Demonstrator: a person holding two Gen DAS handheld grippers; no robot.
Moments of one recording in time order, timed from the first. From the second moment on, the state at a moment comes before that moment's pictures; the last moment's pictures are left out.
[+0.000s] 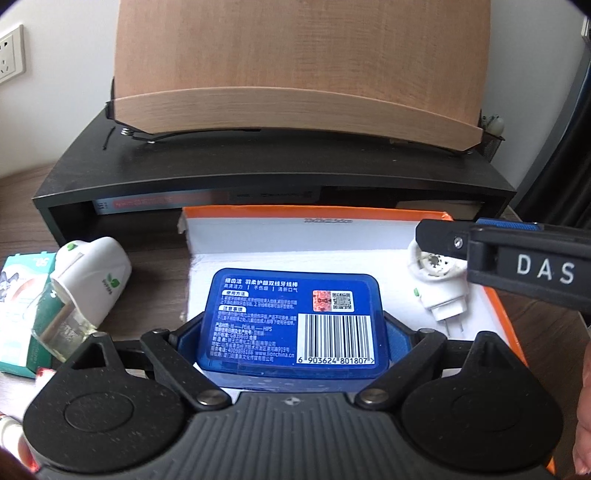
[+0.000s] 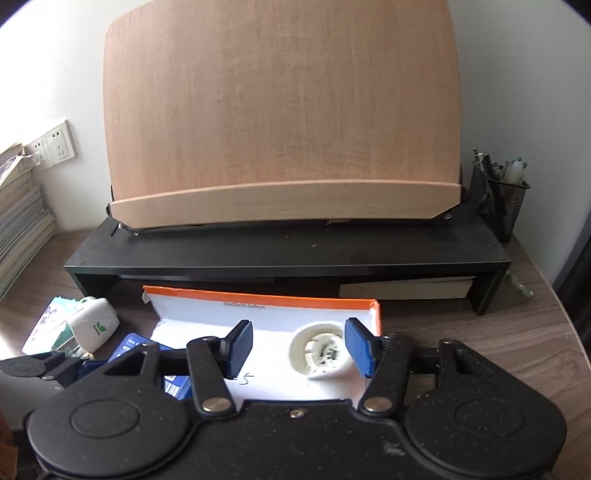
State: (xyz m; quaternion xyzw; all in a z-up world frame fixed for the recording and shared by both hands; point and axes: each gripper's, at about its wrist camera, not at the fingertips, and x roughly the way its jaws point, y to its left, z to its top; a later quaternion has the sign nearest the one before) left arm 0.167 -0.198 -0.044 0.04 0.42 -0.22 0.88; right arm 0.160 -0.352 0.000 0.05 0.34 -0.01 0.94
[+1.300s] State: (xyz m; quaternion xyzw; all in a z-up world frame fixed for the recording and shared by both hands) left arm 0.101 -0.076 0.018 0.03 0.39 -0.18 0.90; right arm 0.047 -0.246 0.042 0.05 0.31 -0.03 0.95
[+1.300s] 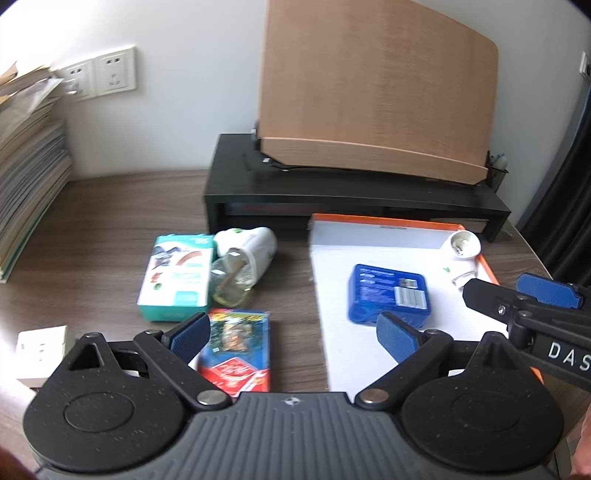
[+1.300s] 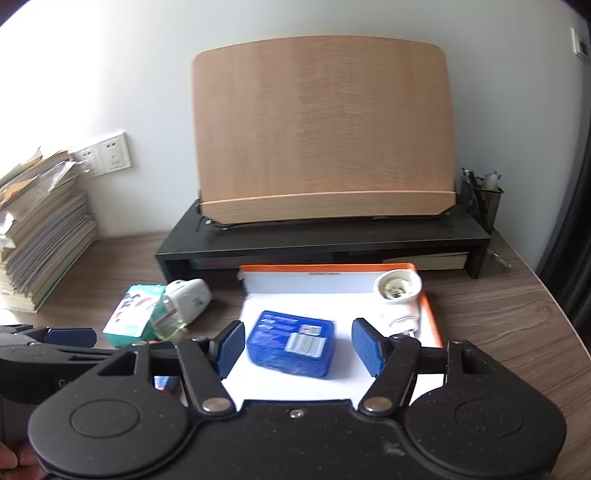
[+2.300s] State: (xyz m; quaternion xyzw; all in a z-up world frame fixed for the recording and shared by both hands) left arm 0.127 0.126 -0.026 -0.03 0.43 0.02 0.90; right arm 0.051 -0.098 0.014 0.01 0.35 0.07 0.93
